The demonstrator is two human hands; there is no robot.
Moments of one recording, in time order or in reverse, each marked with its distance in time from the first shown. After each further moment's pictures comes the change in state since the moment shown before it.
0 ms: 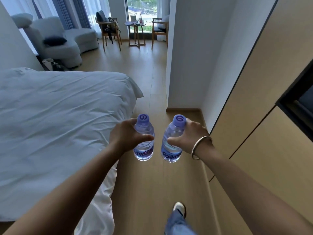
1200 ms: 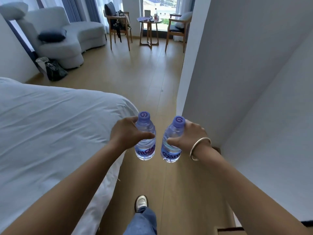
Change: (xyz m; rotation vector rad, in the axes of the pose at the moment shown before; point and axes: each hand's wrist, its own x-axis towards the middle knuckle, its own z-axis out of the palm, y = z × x) left_hand 0.579 -0.065 0.094 -0.020 0.025 -0.094; right_hand 0.608 0.069 0.041 -0.034 -0.095 -0.098
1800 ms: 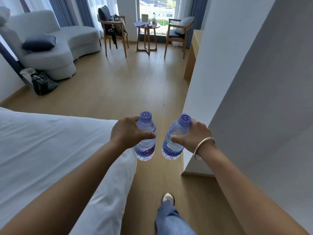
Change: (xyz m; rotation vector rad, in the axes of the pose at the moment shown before) left_hand 0.307 -0.070 -0.038 -0.020 -0.059 0.015; right_hand 0.309 -0.038 0.024 0.019 0.081 0.071
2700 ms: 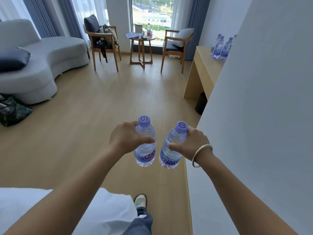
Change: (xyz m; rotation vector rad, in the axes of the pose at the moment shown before) left_hand 0.492 -0.053 0.014 -0.070 -0.037 -0.091; right_hand 0.479 0.014 0.040 -0.001 -0.009 0.012
